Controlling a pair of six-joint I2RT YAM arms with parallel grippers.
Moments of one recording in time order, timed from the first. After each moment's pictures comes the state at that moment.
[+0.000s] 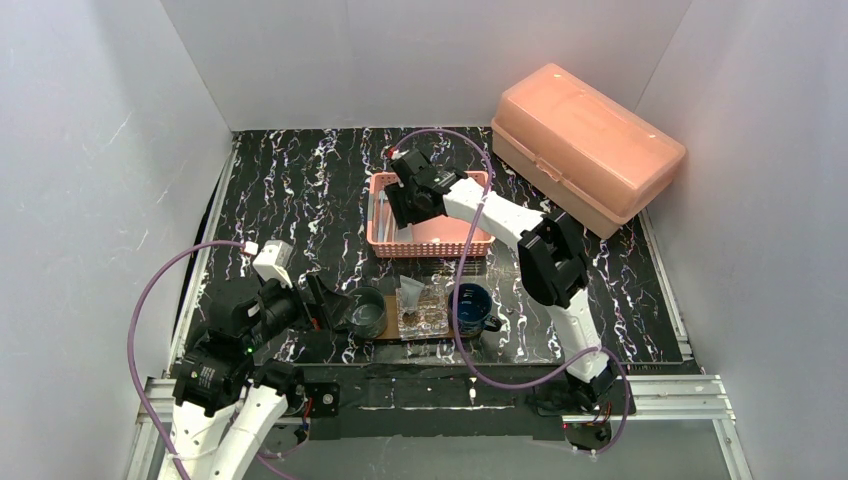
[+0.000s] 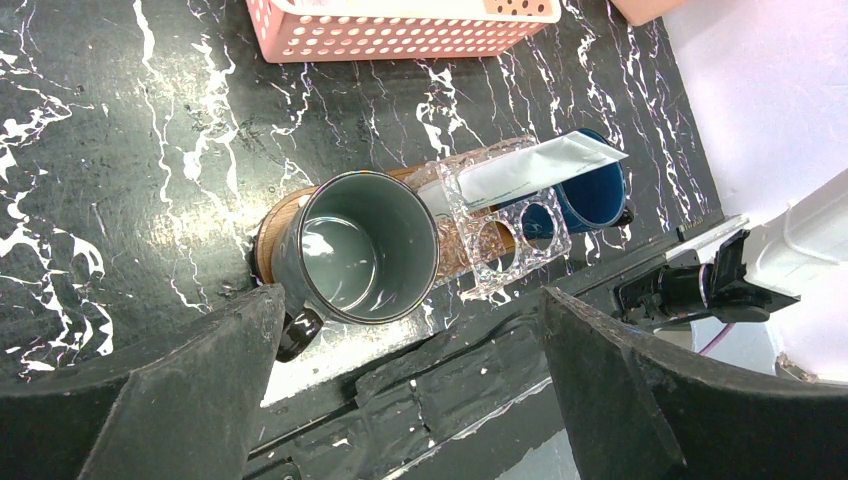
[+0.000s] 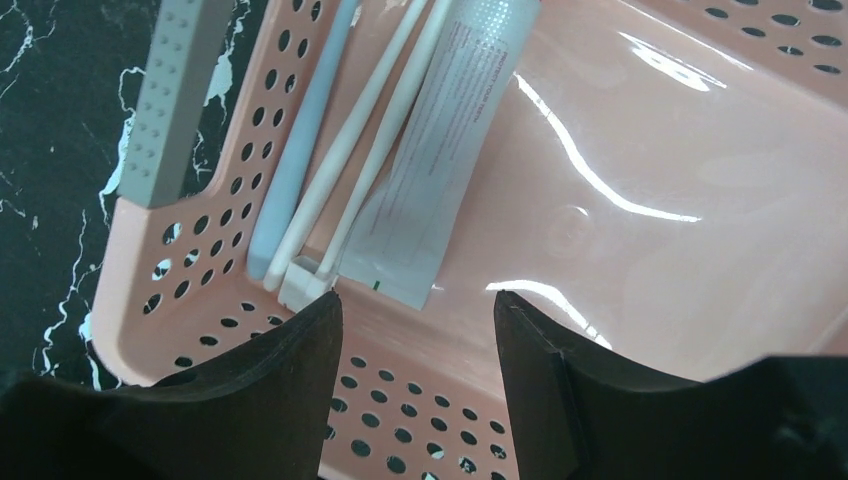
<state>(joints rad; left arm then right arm) -0.31 0.34 0.78 -0.89 0.28 -0.44 0.80 2.16 1.89 -0.66 0.09 0.30</state>
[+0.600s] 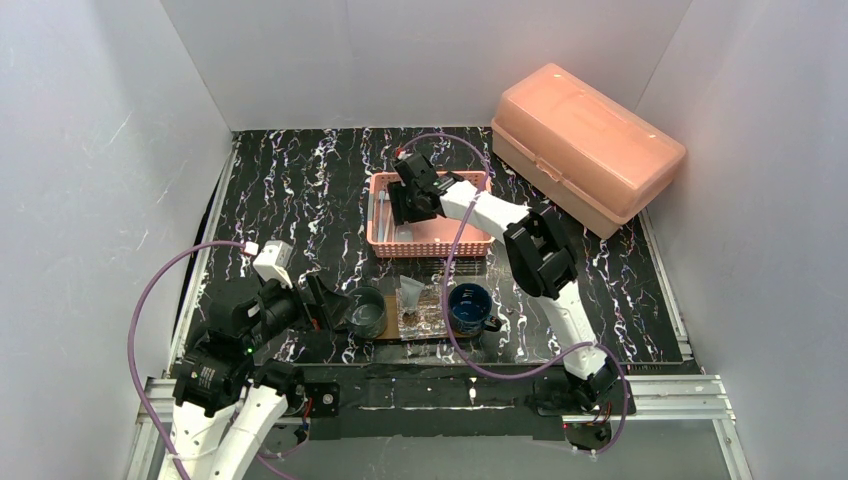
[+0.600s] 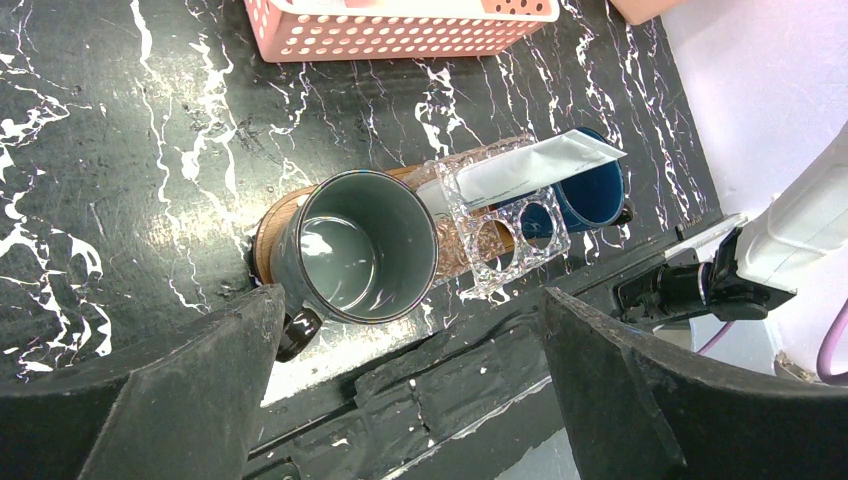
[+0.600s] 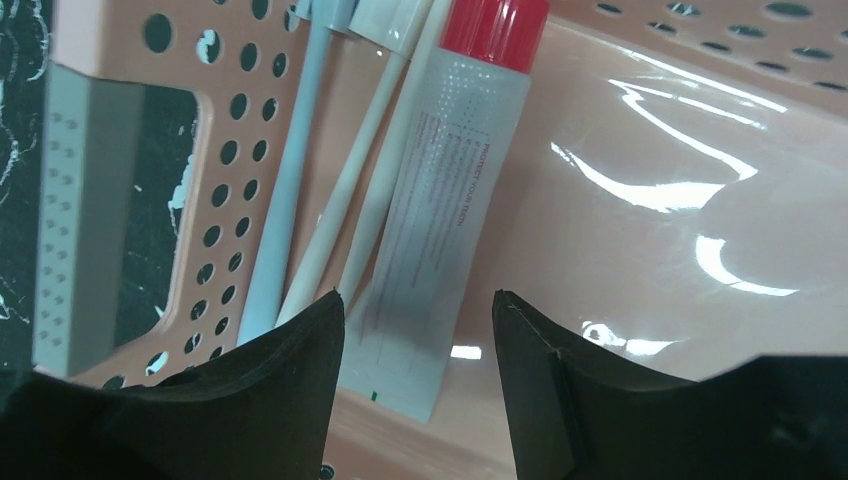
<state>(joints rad) -0.31 0.34 0.78 -0.89 0.29 -0.44 0.76 2.28 1.89 -0.50 0.04 0.41</state>
